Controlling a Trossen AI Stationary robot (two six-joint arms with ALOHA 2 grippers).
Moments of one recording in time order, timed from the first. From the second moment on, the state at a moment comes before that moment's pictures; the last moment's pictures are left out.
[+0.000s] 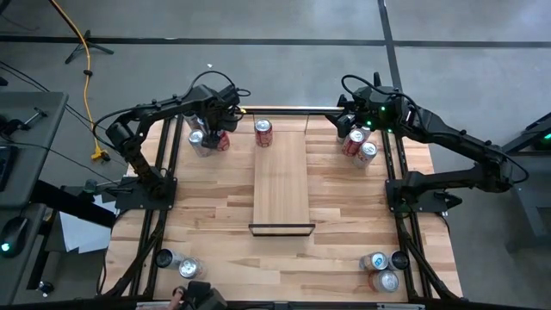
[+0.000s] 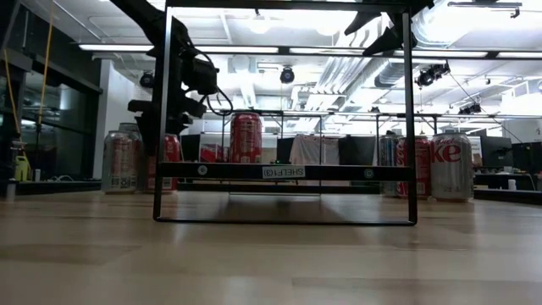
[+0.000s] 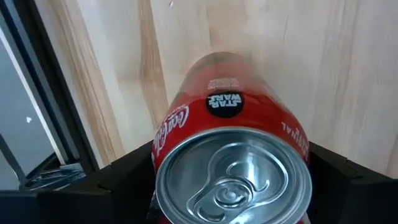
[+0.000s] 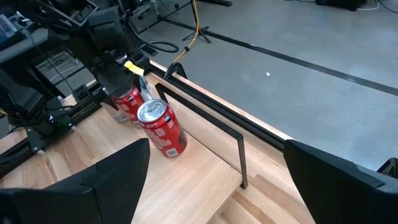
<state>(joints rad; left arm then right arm) 0.75 1.69 1.26 -1.09 -0.13 0.85 -0.45 1.04 1.13 -0.54 0.15 0.34</state>
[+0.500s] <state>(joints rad) 0.70 1.67 1.37 -1.25 -0.12 0.49 -0.45 1.04 1.13 -0.54 0.16 0.34</state>
